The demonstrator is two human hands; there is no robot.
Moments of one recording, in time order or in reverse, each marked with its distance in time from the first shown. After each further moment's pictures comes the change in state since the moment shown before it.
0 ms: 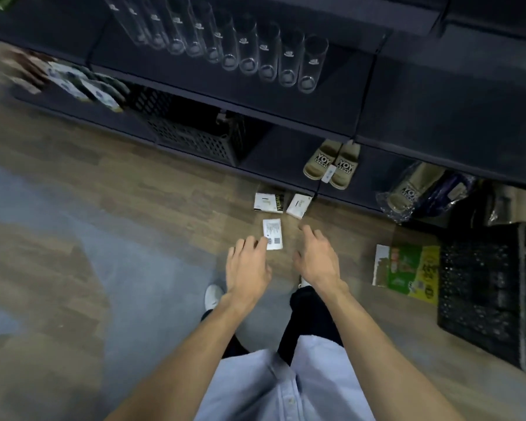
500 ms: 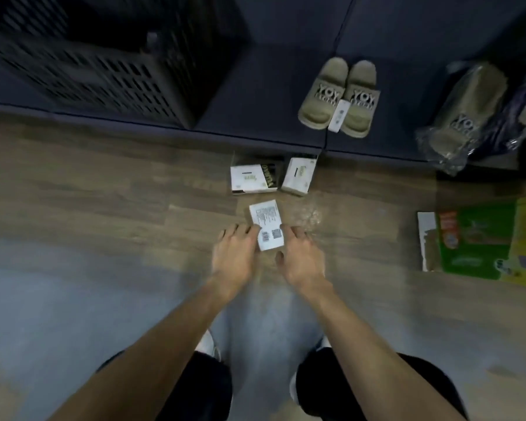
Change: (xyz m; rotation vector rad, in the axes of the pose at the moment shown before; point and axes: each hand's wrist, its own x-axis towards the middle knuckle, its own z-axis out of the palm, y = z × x) left_hand 0.197 -0.120 0.334 0.167 -0.154 0.316; right_hand 0.200 0.086 0.317 -0.071 -0.041 0.126
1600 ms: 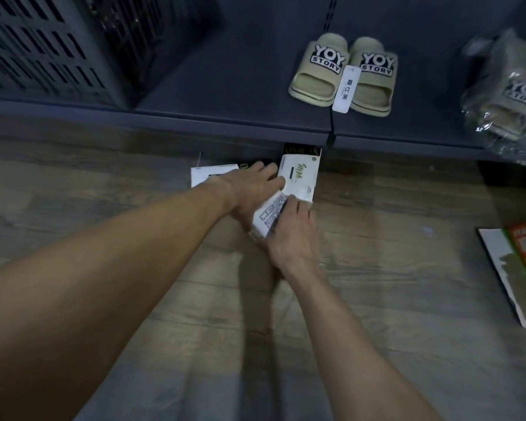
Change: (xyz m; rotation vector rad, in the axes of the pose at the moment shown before) left_hand 0.274 -0.017 0.151 0.417 0.017 0.591; right_hand 0.226 0.079 0.180 0.230 0.509 0.070
